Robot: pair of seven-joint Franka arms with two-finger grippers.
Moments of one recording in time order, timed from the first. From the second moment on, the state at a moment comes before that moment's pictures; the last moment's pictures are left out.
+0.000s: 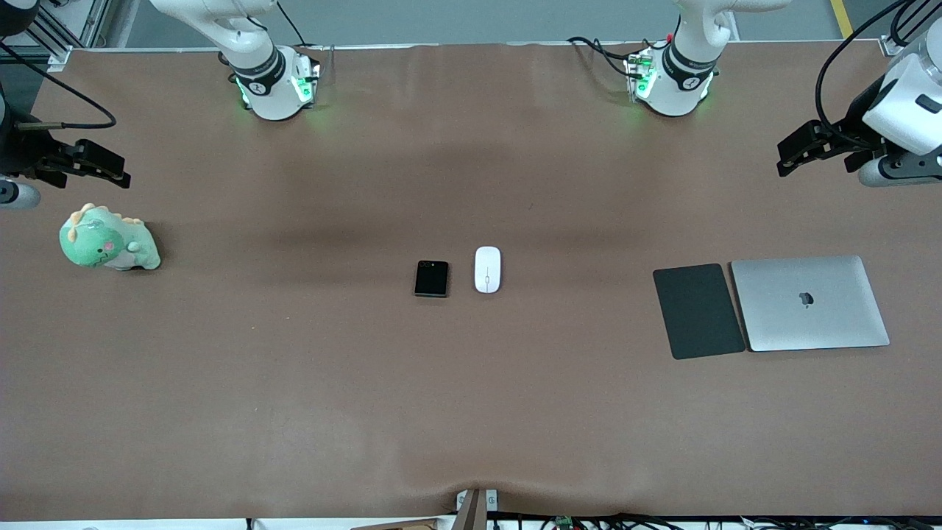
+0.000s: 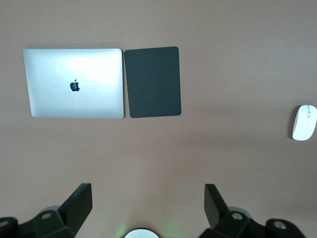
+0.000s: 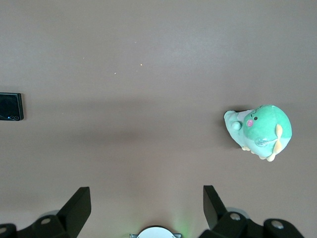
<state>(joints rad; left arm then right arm) -0.08 -0.06 -0.04 -1.59 0.01 1.48 -0.16 0.00 -0.03 -0.02 -1.61 -0.01 1.46 -0.01</state>
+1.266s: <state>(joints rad) -0.13 0.11 -0.22 -1.59 0.00 1.65 -0.39 0.00 -0.01 -0.02 -1.58 0.01 1.46 -0.01</state>
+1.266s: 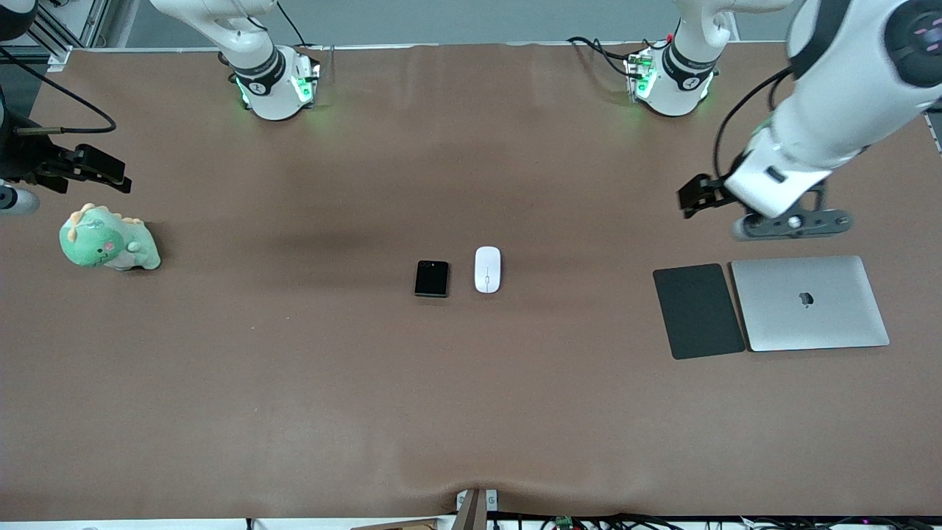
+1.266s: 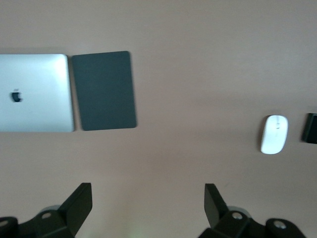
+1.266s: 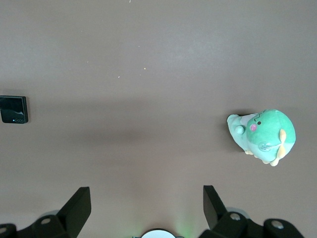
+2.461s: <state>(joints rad) -0.46 0.53 -0.28 -1.61 0.03 2.12 -0.79 0.04 0.08 -0.02 -1.58 0.01 1.45 -0.01</state>
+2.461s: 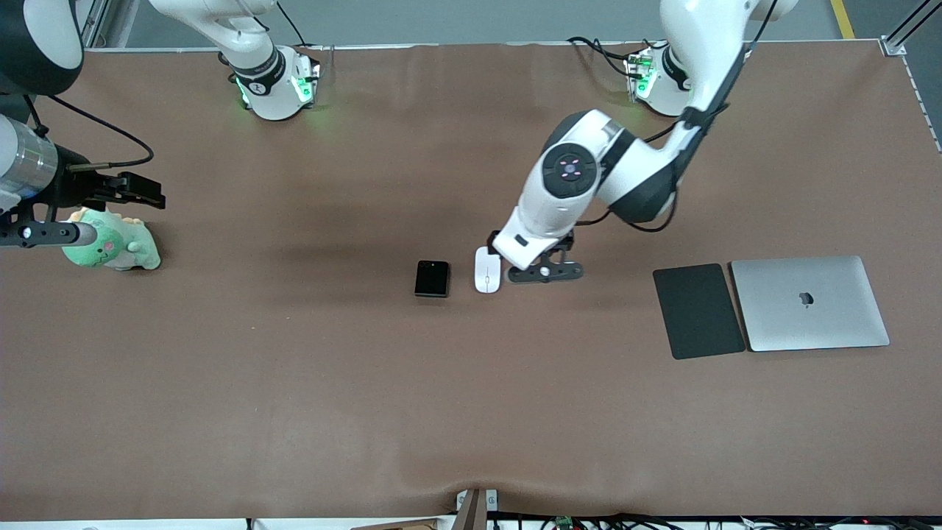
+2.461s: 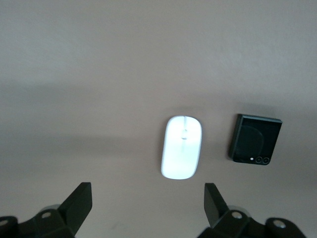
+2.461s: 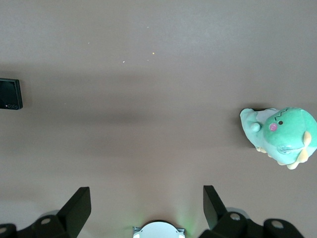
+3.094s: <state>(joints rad) -0.53 0.73 -0.28 -1.60 0.15 2.29 -0.87 0.08 0.12 -0.02 -1.58 0.01 1.45 -0.01</state>
